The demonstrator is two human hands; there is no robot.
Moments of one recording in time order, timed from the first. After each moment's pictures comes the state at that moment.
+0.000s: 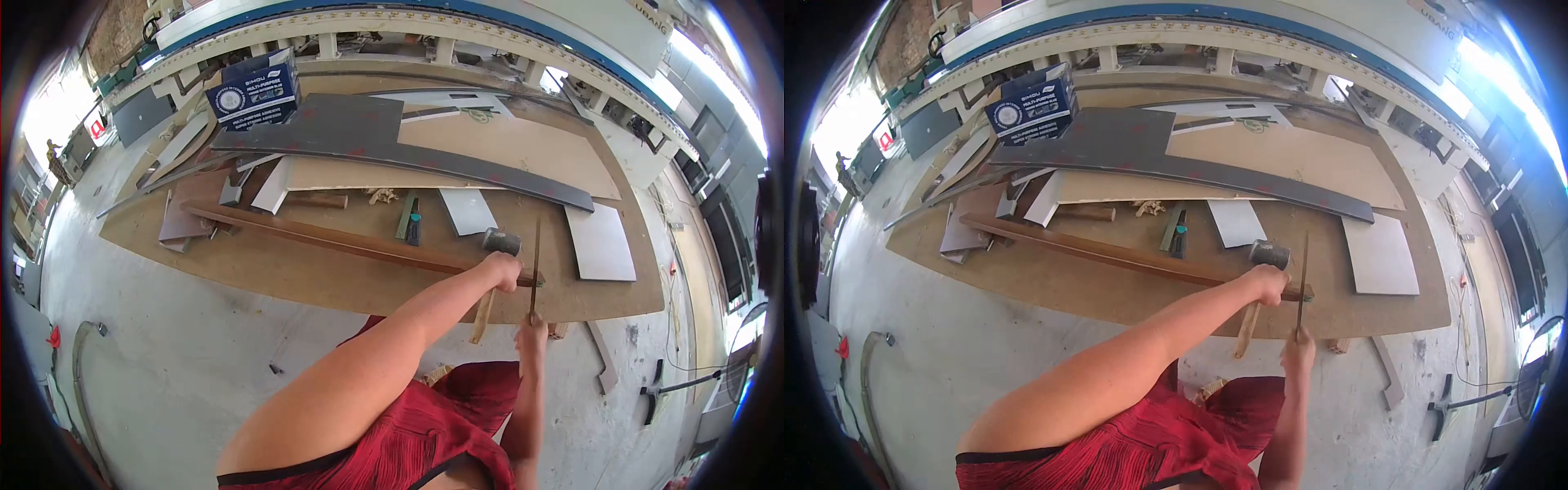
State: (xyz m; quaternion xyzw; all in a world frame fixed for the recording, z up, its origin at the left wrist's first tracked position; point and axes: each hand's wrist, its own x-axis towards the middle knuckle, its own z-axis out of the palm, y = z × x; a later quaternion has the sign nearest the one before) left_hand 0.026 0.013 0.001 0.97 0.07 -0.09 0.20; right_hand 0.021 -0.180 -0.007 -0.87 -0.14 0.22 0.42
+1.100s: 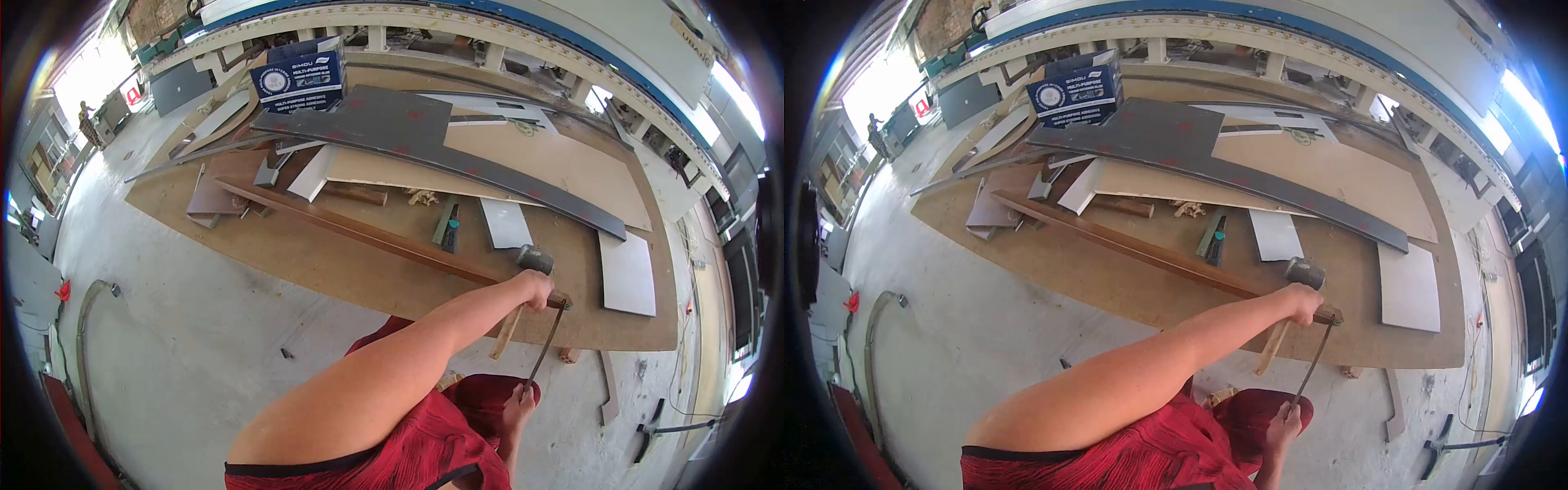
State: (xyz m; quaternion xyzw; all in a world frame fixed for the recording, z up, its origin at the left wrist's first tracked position) left_hand 0.033 0.017 -0.002 0.97 0.07 -0.11 0.23; right_hand -0.036 -0.262 -0.090 -0.88 -0.18 0.15 0.41
